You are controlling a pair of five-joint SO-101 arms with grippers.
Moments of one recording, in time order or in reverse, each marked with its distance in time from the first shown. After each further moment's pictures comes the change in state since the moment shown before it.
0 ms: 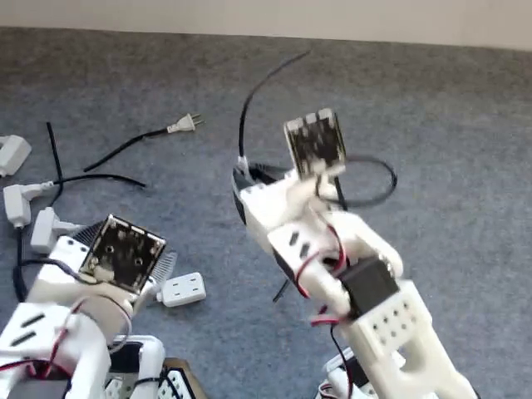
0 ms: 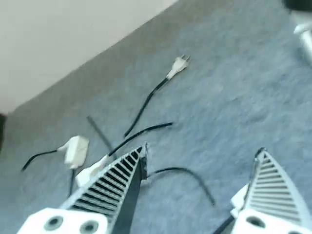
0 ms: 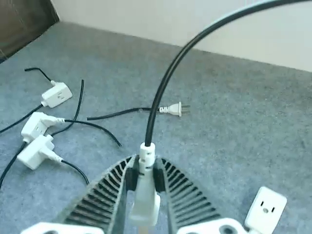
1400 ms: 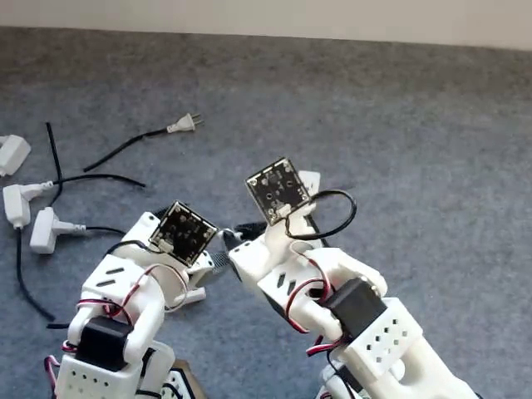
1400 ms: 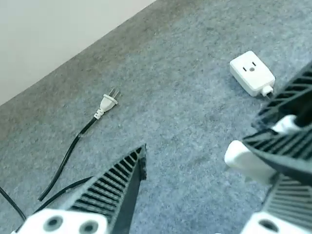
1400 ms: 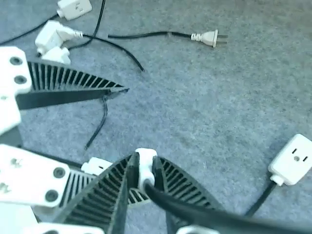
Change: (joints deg) left arm 14.5 -9.6 37.4 -33.4 8.3; right arm -8.5 -5.2 8.8 11.5 3.5
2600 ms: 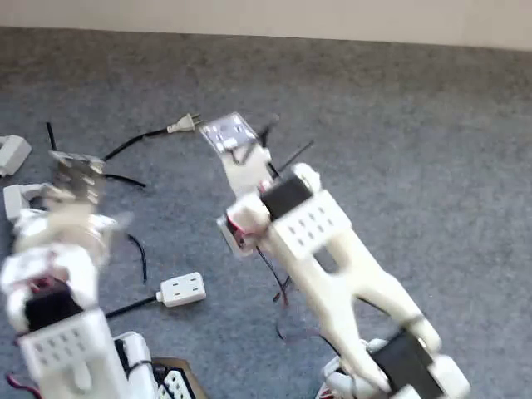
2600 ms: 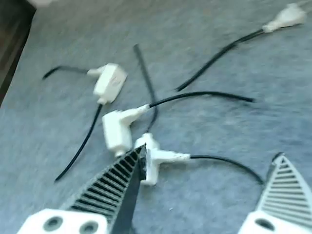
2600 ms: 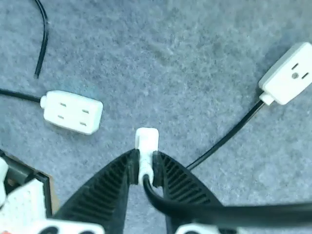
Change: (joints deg) left arm -38.8 22.9 -14.7 -0.1 -5.2; right arm 3.9 45.5 -41.0 29.8 -0.8
